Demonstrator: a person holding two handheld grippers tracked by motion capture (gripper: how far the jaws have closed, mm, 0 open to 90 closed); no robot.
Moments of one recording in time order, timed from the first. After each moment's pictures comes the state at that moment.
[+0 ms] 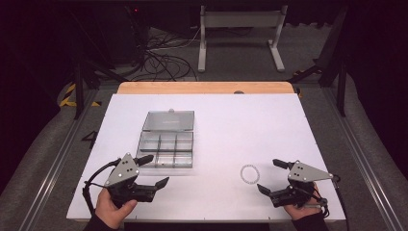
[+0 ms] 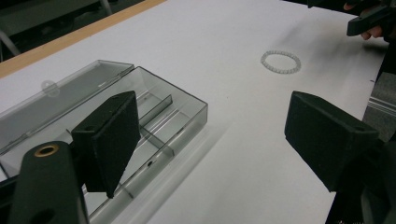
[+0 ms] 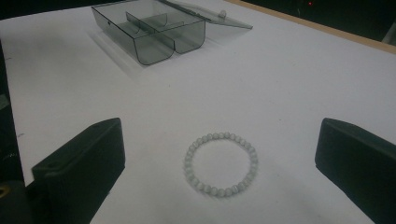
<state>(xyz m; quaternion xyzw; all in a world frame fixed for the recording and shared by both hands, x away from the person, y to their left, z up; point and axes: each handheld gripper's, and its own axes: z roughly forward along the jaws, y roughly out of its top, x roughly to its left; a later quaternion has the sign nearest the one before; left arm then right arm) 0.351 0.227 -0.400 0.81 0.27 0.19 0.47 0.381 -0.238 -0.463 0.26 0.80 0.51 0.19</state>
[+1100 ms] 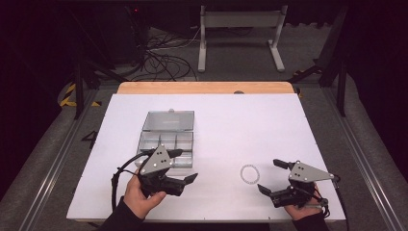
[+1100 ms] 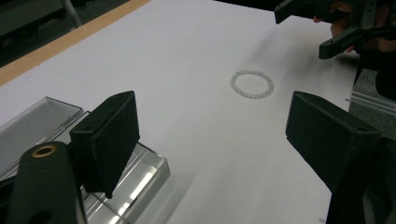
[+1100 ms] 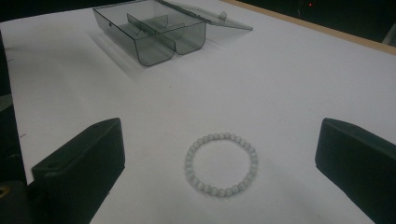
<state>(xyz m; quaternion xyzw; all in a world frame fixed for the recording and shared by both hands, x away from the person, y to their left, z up) 0.374 0.164 -0.390 0.83 0.23 0.16 0.48 0.380 -0.239 -0.463 0.26 0.80 0.51 0.19</state>
